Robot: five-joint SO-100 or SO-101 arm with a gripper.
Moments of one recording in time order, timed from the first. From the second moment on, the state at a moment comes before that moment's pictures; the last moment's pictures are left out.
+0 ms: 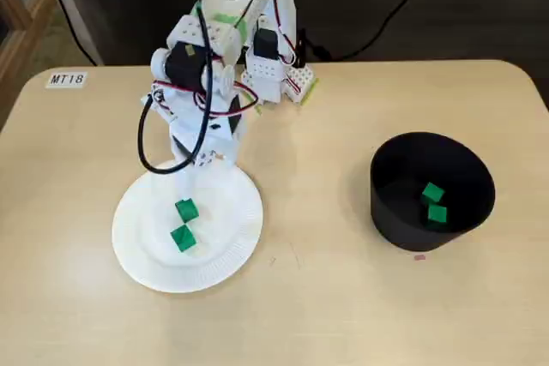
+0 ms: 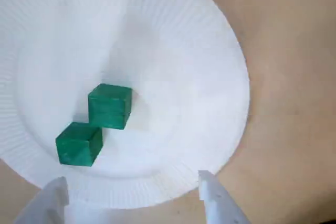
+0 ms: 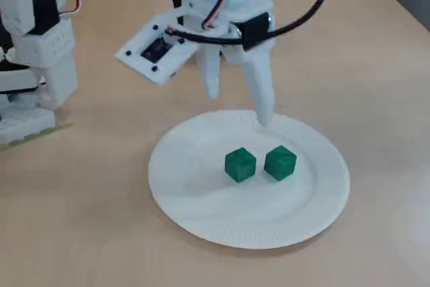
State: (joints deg) arm 20.2 78.8 76.8 94.7 24.9
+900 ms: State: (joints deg) arm 22.9 56.2 55.9 94.7 24.3
